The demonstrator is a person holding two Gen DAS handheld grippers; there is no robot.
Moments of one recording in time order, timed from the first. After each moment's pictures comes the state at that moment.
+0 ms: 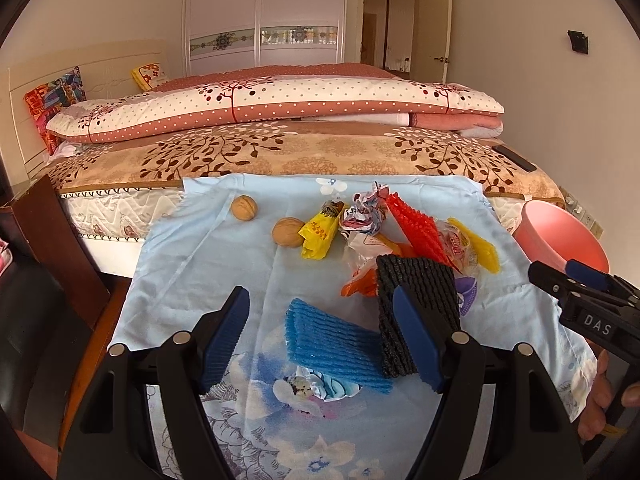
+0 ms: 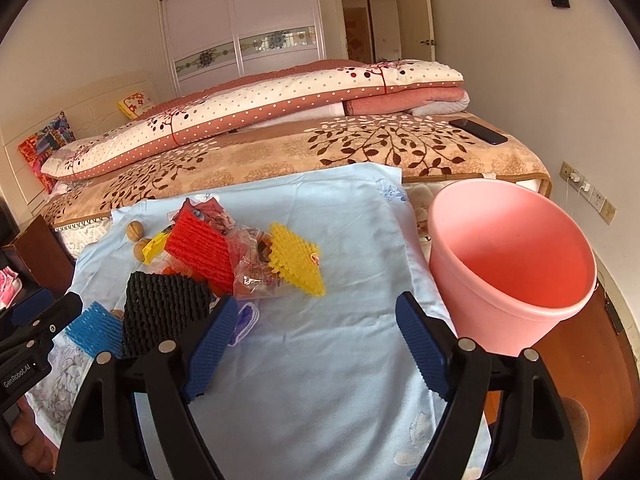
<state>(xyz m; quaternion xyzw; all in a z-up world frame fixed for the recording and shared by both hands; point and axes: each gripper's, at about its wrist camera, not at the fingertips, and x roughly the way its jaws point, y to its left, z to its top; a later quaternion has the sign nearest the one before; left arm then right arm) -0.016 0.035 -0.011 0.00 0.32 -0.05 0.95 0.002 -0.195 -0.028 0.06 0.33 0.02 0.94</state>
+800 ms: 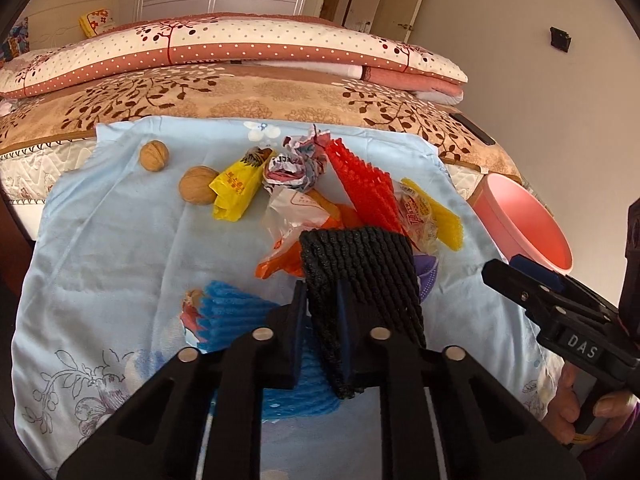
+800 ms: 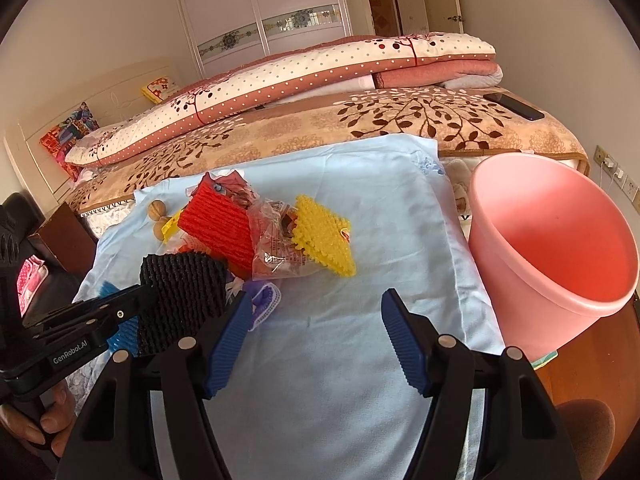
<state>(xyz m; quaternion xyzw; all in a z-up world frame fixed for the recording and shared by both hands) 0.029 0.012 -0.048 -0.06 0.40 -0.16 0.90 0.021 -0.202 -0.044 0.08 0.36 0.07 0.93</state>
